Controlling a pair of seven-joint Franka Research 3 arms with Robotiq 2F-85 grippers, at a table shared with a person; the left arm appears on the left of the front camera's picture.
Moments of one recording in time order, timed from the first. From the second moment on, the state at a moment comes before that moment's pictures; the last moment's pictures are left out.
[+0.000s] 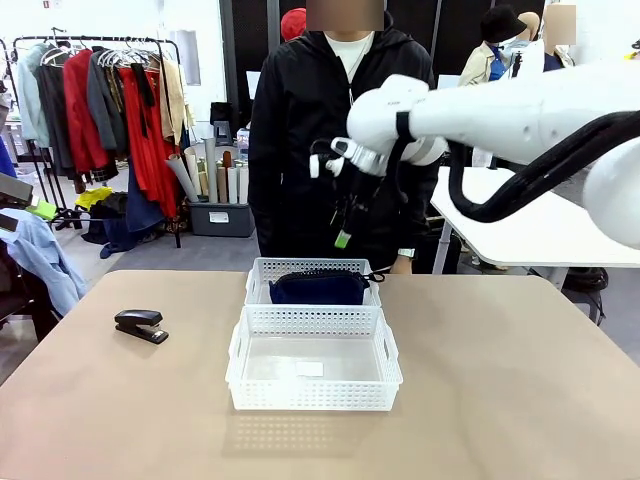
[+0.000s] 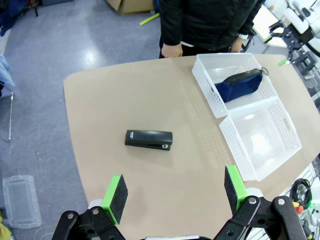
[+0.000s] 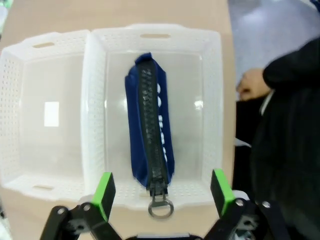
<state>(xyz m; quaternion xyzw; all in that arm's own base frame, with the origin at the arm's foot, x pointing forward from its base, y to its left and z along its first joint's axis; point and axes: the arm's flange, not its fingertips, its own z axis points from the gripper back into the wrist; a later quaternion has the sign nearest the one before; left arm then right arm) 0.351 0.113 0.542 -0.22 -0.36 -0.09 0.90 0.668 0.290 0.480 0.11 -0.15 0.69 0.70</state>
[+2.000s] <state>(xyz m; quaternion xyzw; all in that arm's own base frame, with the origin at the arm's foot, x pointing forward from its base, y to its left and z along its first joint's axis) 0.350 0.113 0.542 -0.22 -0.36 -0.09 0.90 0.377 -0.066 0.550 0.30 -0.25 0.41 0.82</state>
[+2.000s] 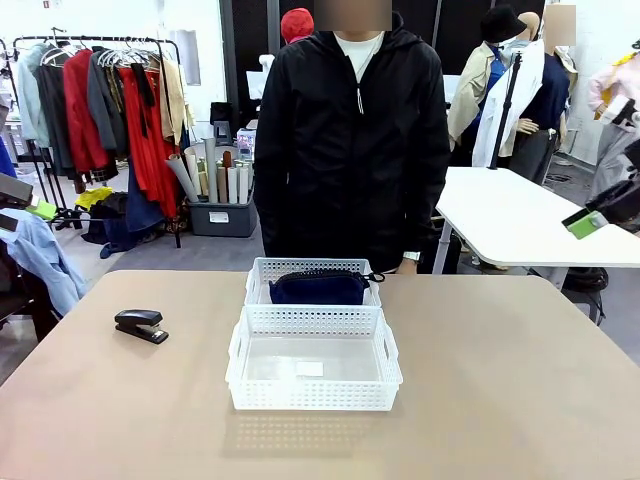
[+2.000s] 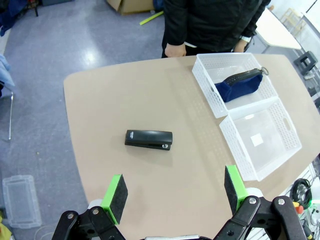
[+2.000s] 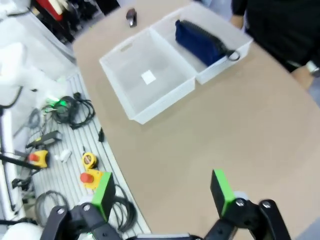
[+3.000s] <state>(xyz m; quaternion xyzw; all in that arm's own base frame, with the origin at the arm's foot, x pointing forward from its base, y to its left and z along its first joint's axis) 0.350 0.113 0.542 -0.22 -0.36 -0.09 0.90 0.387 -0.116 0.486 0.39 -0.31 0.35 0.79</state>
